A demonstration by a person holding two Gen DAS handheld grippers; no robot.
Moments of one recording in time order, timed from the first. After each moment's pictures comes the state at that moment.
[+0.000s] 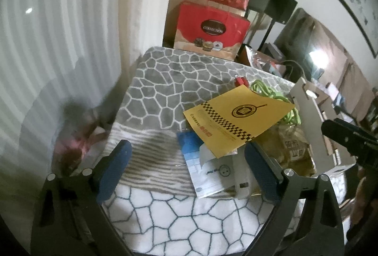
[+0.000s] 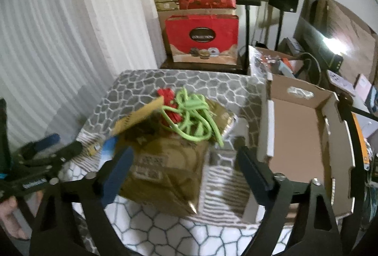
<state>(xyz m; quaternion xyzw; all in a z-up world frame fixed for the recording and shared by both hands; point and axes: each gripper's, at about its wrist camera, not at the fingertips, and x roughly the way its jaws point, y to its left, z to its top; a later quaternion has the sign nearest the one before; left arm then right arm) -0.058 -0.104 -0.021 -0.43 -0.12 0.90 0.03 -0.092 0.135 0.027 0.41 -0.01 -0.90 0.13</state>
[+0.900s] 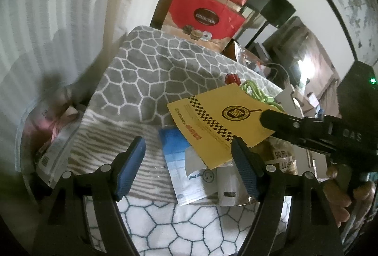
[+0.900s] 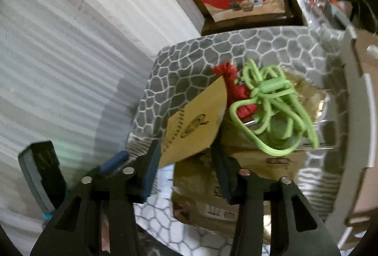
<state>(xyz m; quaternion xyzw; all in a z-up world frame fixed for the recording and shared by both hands) -0.082 -0.114 -0.042 -0.46 -0.20 0.86 0.08 -0.166 0.097 -0.010 0.53 -0.17 -0.80 0.24</state>
